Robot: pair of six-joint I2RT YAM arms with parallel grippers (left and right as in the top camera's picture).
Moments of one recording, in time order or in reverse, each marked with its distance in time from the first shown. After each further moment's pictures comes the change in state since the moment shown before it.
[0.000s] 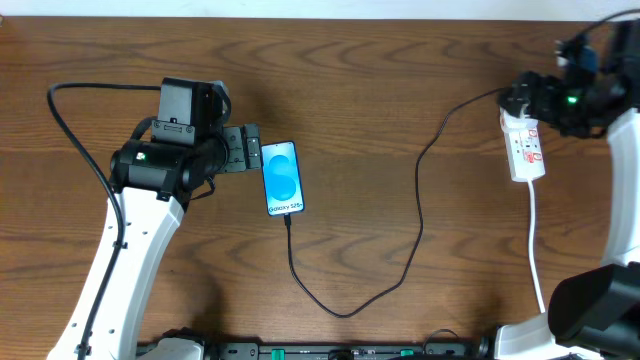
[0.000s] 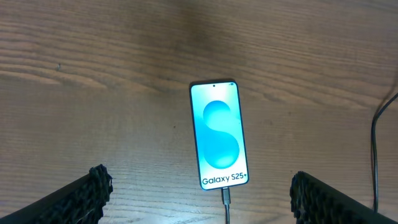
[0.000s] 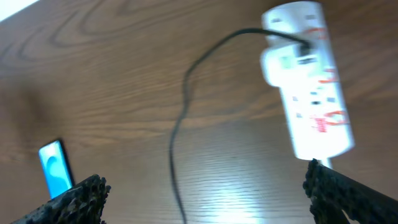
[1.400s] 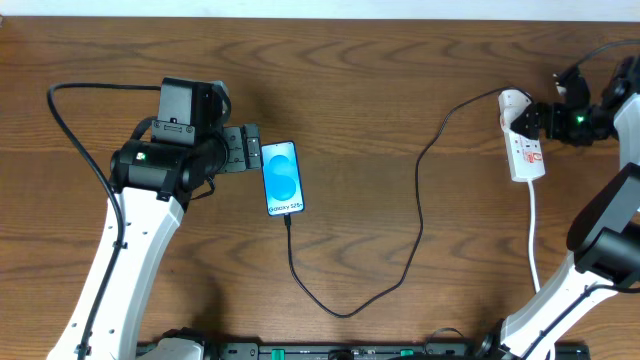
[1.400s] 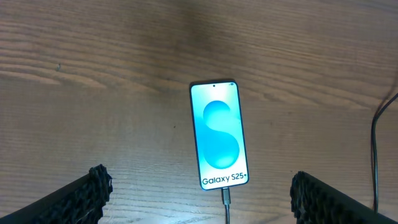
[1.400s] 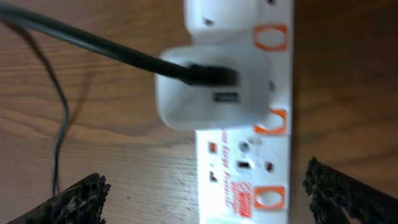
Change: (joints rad) left arm 0.000 0.000 0.000 0.000 0.000 0.000; right arm -0.161 0.431 0.045 0.129 -0.096 -0.419
